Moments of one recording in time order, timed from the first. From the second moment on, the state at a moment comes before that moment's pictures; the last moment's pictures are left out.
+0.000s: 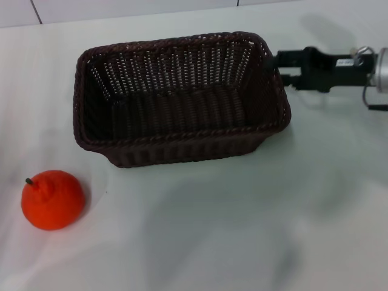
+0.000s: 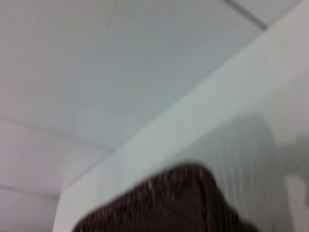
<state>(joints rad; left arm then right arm) -0.22 -2.15 -2.58 -0.19 0.96 -1.75 2.44 0.69 1.97 -0.39 -0.46 0.86 1.34 2.38</state>
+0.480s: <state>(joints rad) -0.08 -2.02 -2.21 -0.25 1.12 -1.63 2.33 0.68 1.94 -0.38 -0.49 1.02 1.17 2.26</state>
